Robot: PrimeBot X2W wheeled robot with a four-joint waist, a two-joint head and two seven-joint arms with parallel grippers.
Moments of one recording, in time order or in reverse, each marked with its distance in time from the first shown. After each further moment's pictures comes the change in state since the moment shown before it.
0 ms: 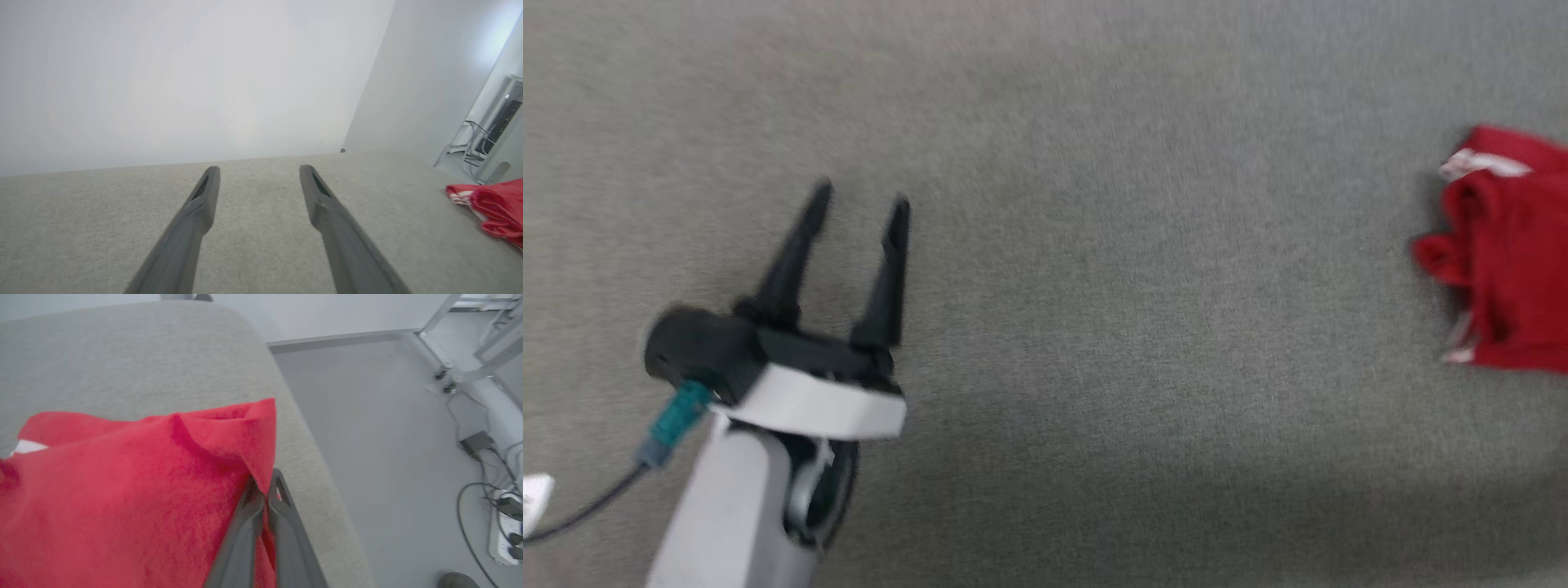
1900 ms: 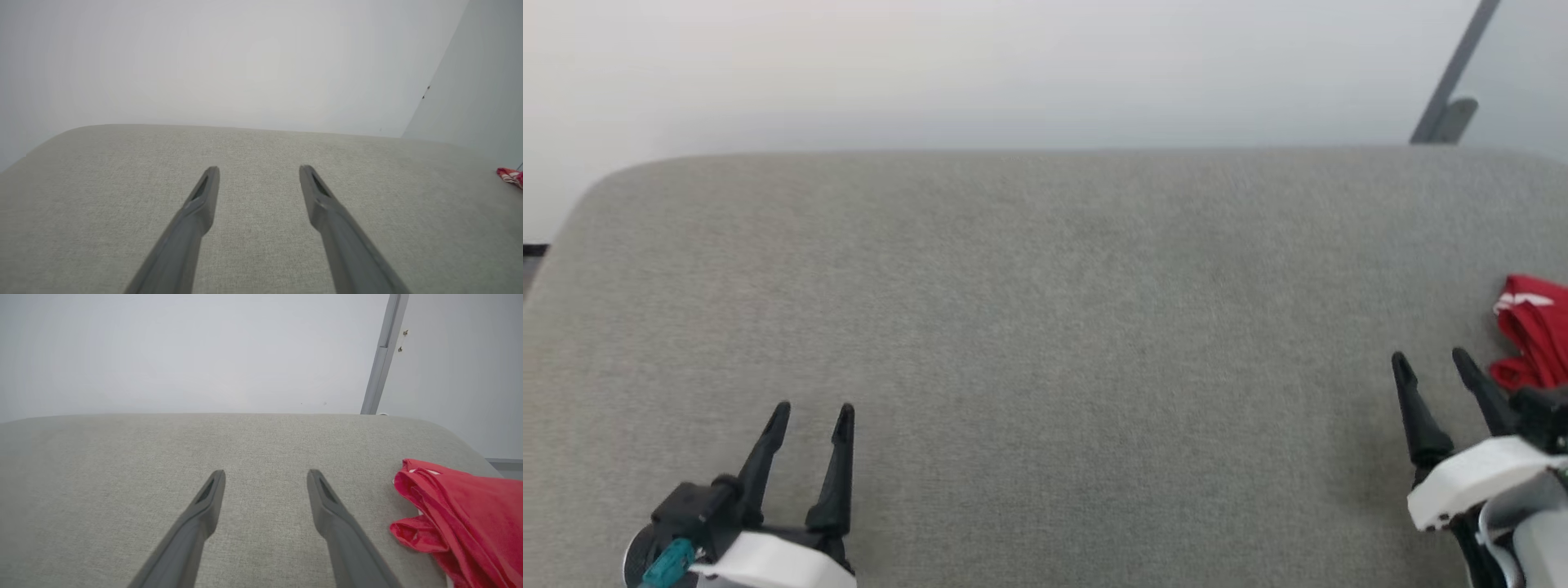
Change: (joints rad) left arm 0.304 0.039 0.087 0.116 -0.038 0.000 0.000; right arm 0.258 0.406 0.146 -0.102 -0.253 0.000 -0.495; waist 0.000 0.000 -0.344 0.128
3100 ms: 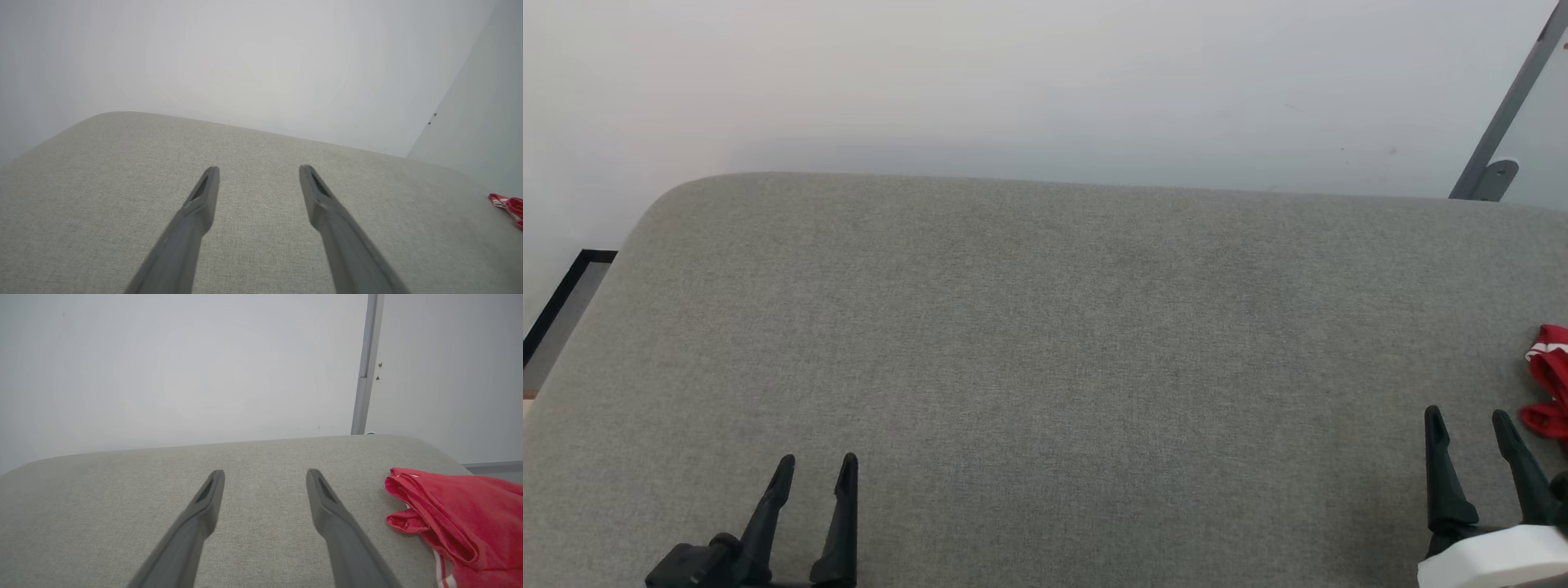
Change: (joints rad) left arm 0.143 -0.039 0.012 -0.096 -0.042 0.000 0.000; right arm 0.317 0.233 -0.279 -0.453 -0.170 0.000 0.117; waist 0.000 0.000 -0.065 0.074
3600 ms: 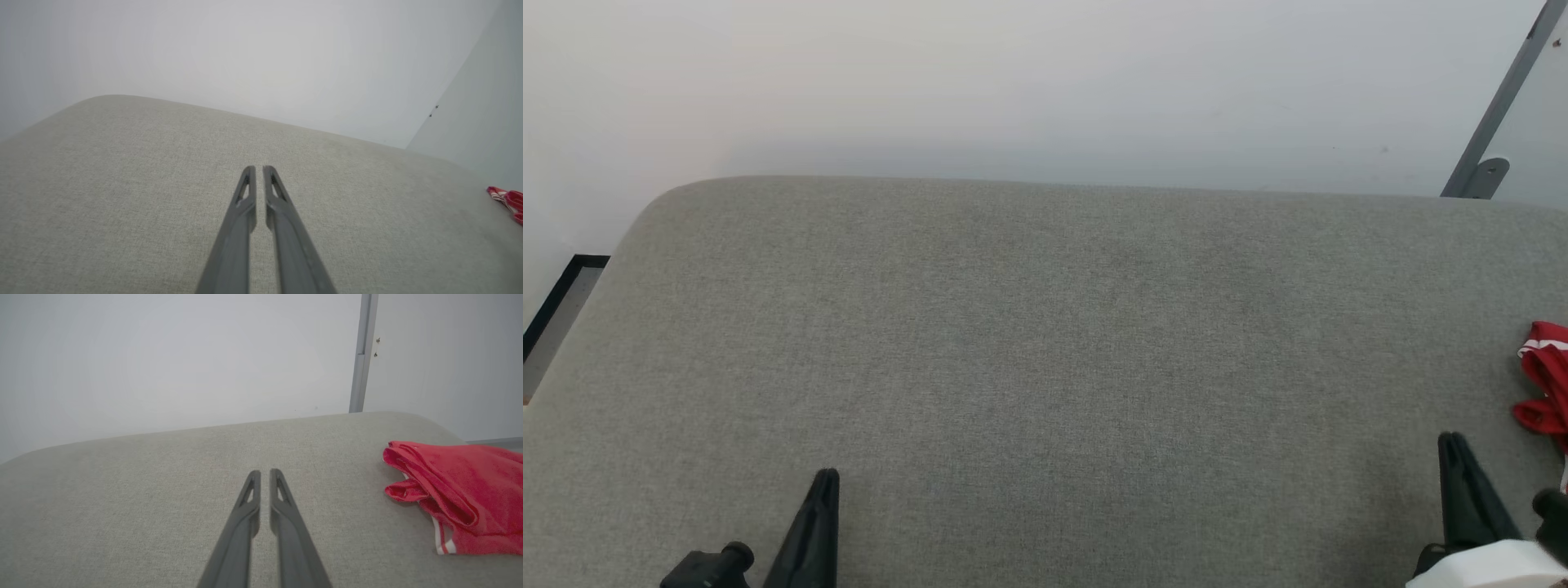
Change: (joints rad) left arm 0.002 -0.015 -0.001 0.035 -0.001 0.000 0.003; right arm 0.012 0.017 -0.001 0.030 0.001 0.000 0.014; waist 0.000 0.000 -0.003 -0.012
